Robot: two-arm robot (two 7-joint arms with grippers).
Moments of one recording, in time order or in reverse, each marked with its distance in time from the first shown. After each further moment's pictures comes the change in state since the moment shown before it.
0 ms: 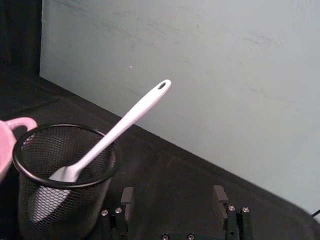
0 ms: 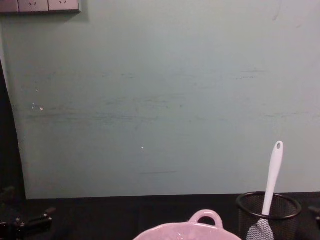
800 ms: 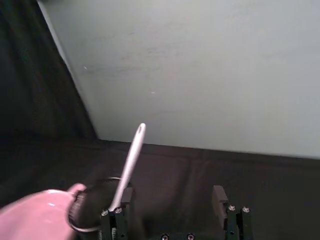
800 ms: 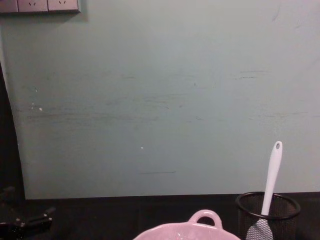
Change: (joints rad) left arm 0.000 0.000 0.000 0.000 0.000 0.000 0.000; right arm -0.094 0.035 0.271 -0.120 0.541 0.213 0.347
